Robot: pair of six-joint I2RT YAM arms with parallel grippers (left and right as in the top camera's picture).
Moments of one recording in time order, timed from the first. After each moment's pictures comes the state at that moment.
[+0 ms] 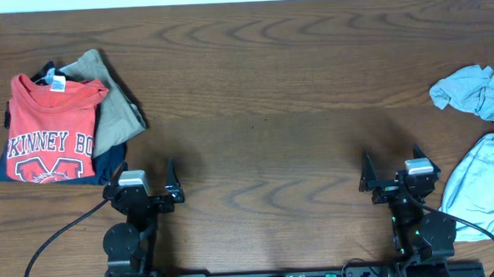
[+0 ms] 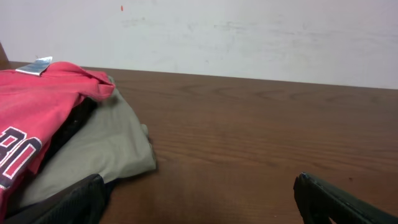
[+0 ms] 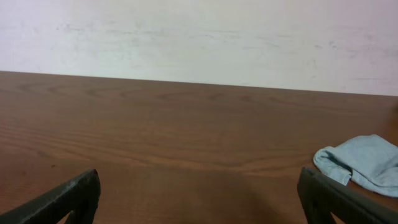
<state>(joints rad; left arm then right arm) -0.02 0.04 0.01 -0.11 0.02 -0.10 0.05 0.01 0.01 -0.07 -0.04 -0.01</state>
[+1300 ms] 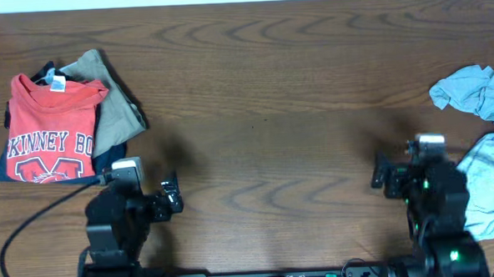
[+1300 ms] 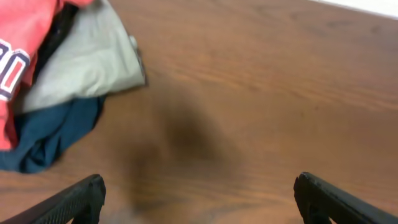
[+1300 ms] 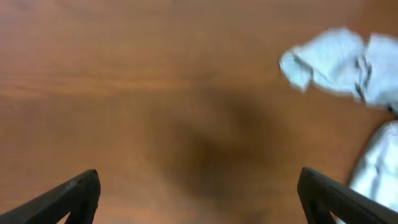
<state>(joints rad) -0.02 0.41 0.51 -0.71 0.08 -0.21 0.02 0.55 0.48 -0.55 0.11 0.07</state>
